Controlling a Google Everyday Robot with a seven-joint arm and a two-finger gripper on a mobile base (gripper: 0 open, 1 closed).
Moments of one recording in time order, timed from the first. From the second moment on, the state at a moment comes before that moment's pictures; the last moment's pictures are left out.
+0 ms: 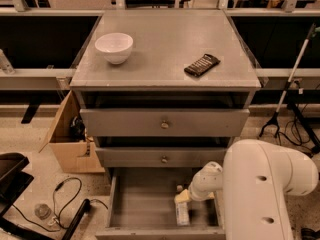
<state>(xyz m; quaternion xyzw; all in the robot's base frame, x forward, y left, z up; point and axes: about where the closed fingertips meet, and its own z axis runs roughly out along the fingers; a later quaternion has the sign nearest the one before) 0.566 -0.180 0.219 -0.07 1.00 0.04 0.06</state>
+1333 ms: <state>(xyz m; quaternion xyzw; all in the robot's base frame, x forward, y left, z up) 0.557 -0.136 0.169 -0.02 1.00 0.04 0.04</state>
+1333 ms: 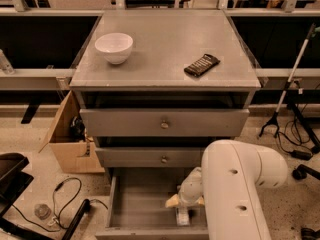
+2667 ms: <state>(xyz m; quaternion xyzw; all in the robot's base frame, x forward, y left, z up) 0.557 -0.119 0.120 -0.04 1.00 0.02 0.04</state>
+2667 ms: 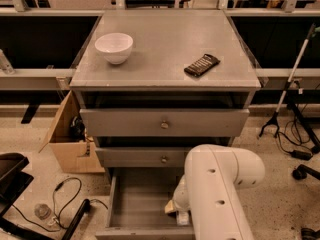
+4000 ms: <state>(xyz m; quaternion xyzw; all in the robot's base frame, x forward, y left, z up) 0.555 -0.110 0.151 -0.07 1.00 0.02 0.05</state>
